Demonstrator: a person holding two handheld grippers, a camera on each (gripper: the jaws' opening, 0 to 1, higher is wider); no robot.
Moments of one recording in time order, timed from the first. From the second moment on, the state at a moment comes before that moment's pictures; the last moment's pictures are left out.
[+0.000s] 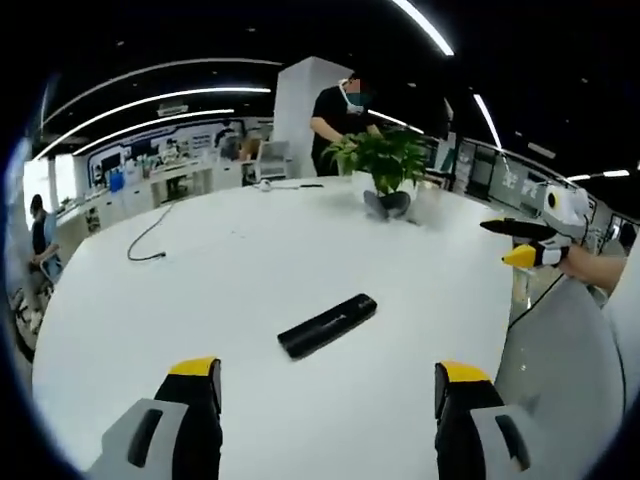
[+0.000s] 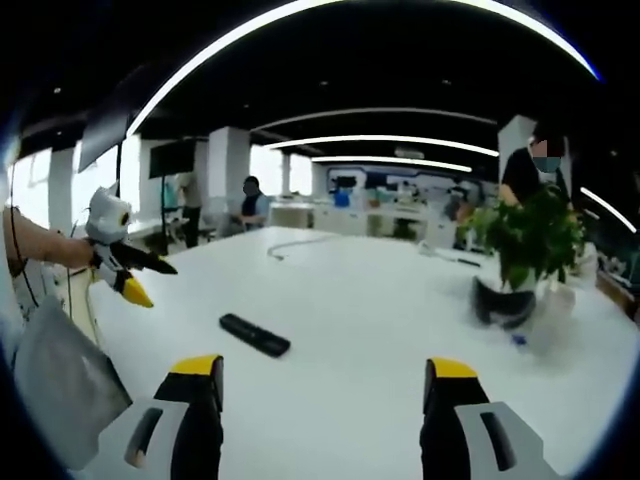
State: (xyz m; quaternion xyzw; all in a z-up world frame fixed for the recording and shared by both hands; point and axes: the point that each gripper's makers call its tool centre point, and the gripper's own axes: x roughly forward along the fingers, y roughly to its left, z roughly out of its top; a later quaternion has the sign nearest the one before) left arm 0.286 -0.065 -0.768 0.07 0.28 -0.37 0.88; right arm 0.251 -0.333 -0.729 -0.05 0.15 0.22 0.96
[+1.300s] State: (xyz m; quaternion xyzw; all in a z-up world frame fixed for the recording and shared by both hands) left arm 0.332 -0.096 -0.838 0.18 0.39 -0.47 0.77; right arm 0.251 -0.336 -0.745 -0.03 0.19 0.23 0.95
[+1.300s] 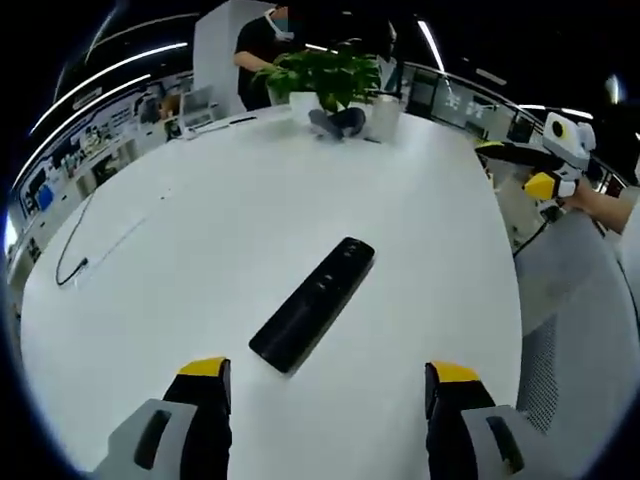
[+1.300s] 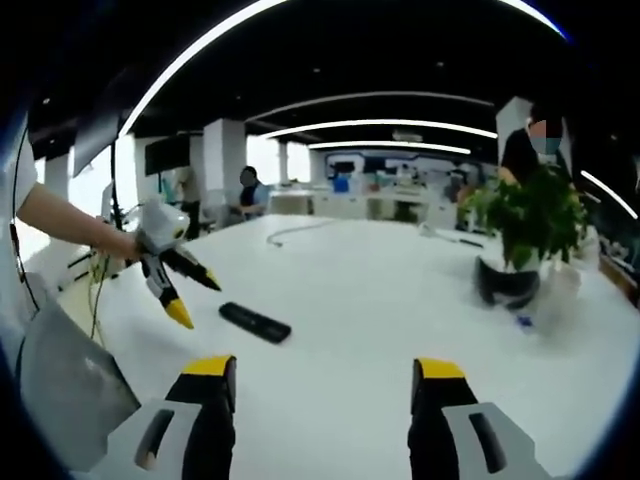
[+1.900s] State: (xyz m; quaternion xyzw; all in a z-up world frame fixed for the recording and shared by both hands) left arm 0.349 -0.093 -0.860 0.30 0.43 -0.50 0.69; right arm 0.248 -0.330 -0.744 -0.03 0.19 0.25 0.95
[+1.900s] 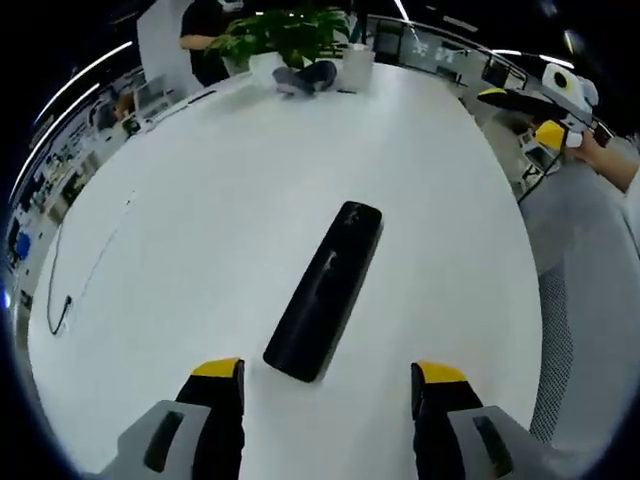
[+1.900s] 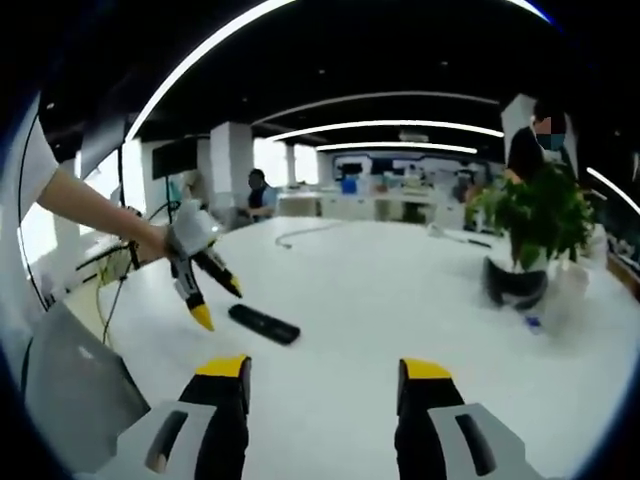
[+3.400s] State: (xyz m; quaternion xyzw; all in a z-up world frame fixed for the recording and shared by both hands) left arm 0.356 -0.103 -0.871 0.44 0.44 -0.54 0.57; right arm 0.245 -0.325 -0.744 -0.03 0.19 0.27 0.94
